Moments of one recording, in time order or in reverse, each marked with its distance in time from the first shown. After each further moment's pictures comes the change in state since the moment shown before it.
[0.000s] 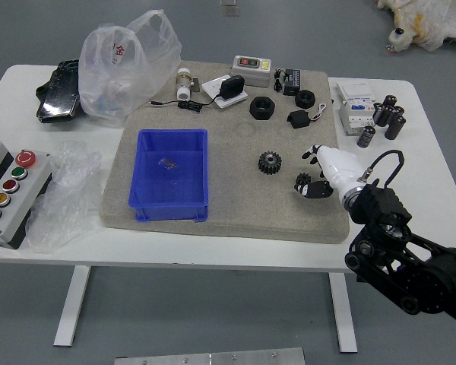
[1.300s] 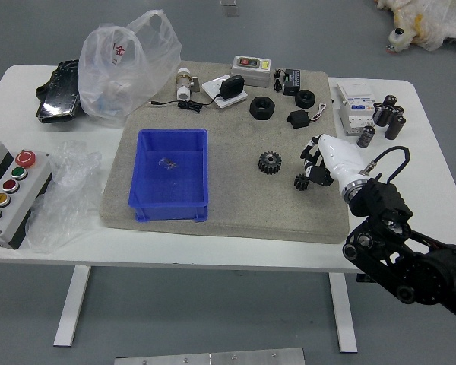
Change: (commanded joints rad) left arm -0.003 -0.004 -0.010 -0.001 0.019 -0.002 0.006; right arm 0.029 0.010 0.027 -0.031 0.060 -0.078 0.048
